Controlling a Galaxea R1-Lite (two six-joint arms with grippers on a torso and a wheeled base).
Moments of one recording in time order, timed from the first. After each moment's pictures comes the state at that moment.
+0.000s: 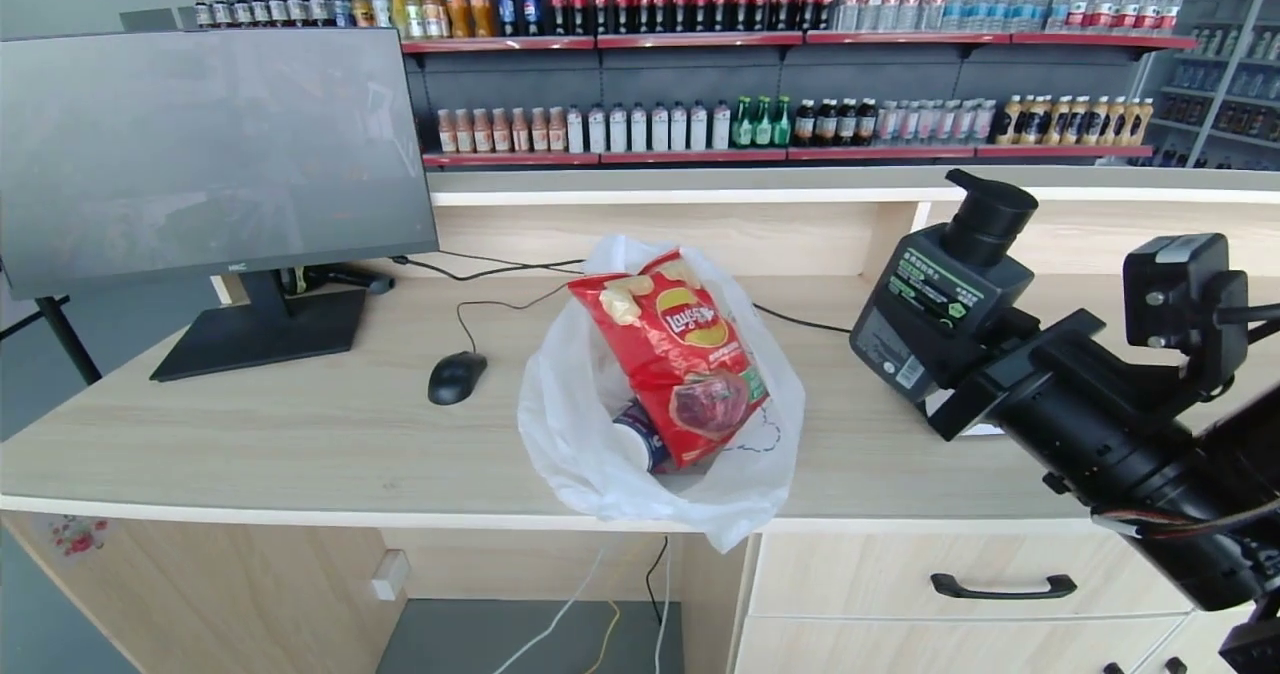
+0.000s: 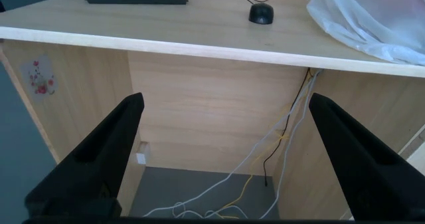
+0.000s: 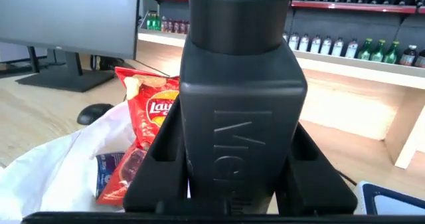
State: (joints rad) left arm 0.00 0.00 0.00 0.00 0.00 -0.01; right arm 0.50 1.63 -0.37 -1.57 0.03 -0.10
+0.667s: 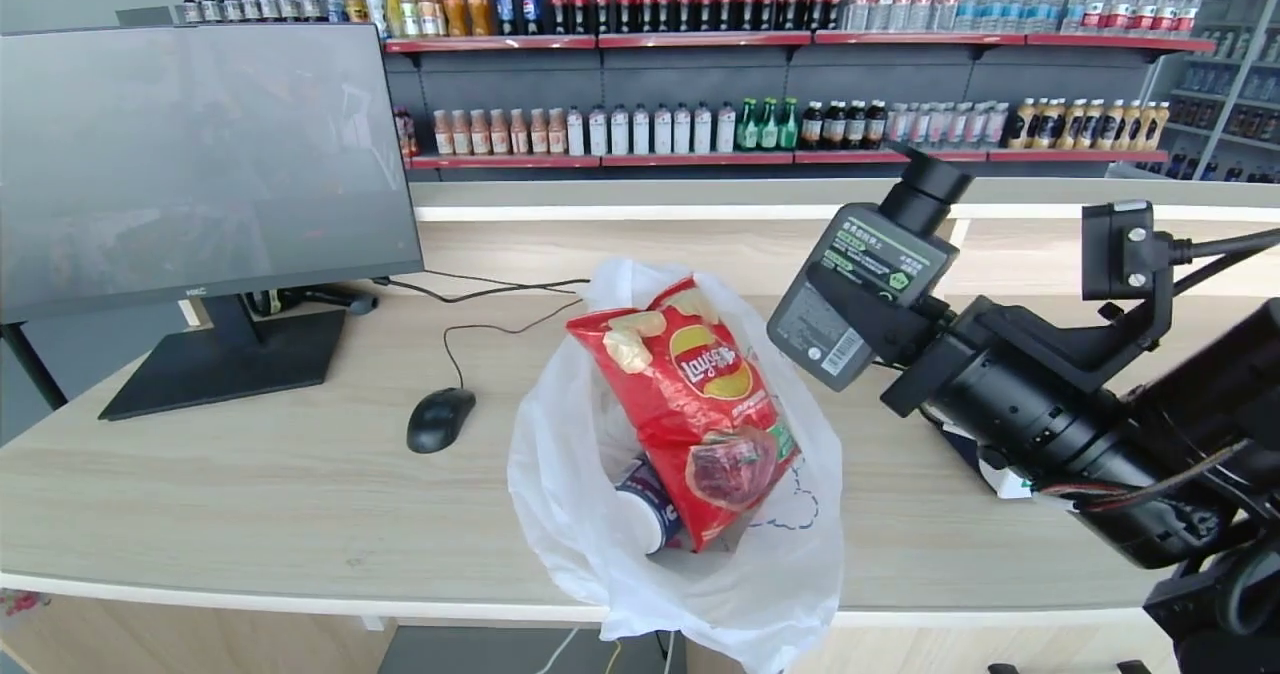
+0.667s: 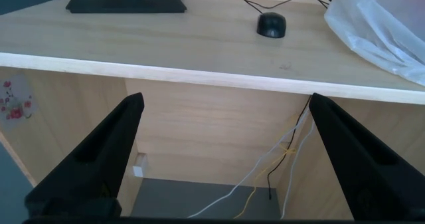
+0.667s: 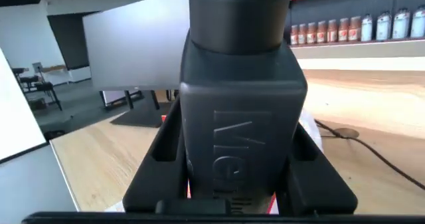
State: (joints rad) left arm 0.00 0.00 0.00 0.00 0.00 -0.01; right arm 0.55 1.71 -0.51 -1.57 0.19 0.26
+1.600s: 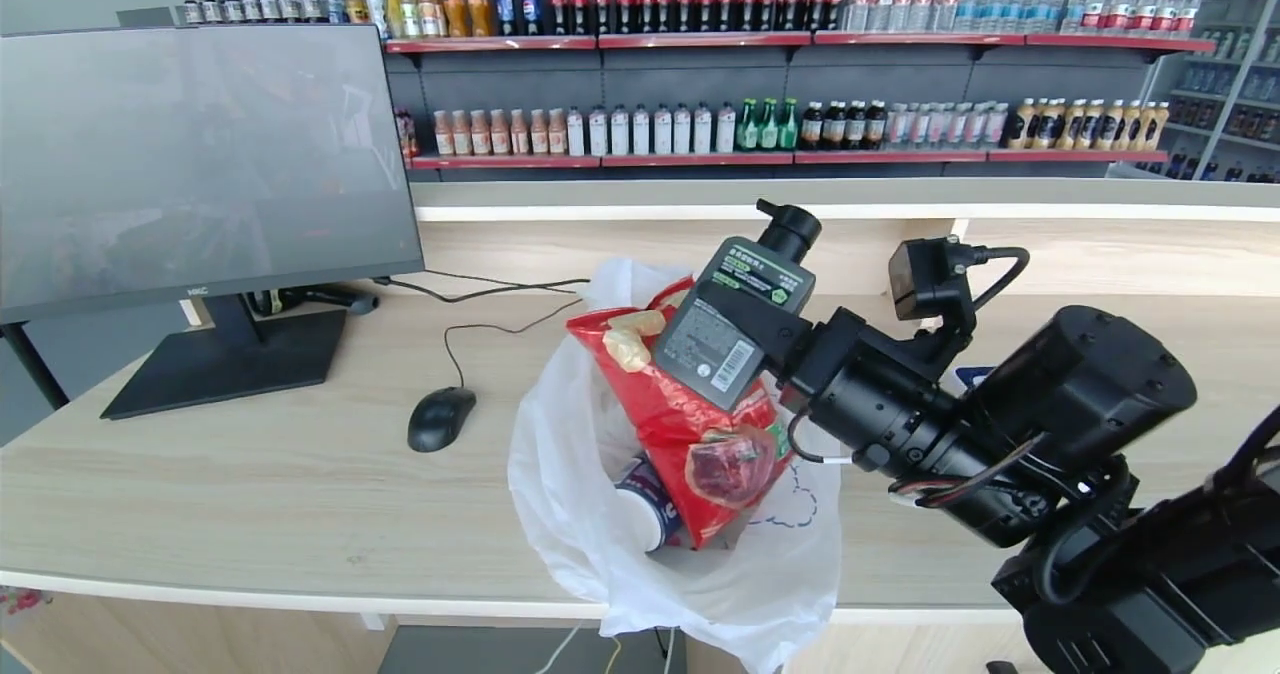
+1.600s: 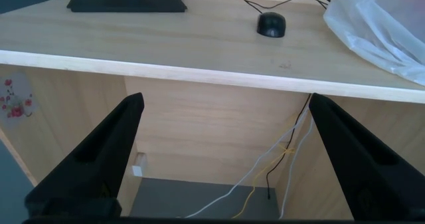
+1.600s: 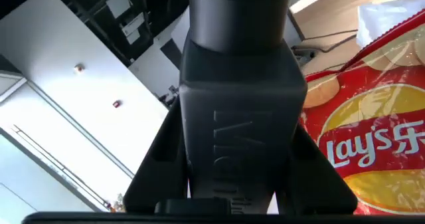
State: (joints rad) left arm 0.00 0.00 0.00 0.00 0.00 -0.01; right arm 0.64 1.90 -0.66 -1.57 0.25 0.88
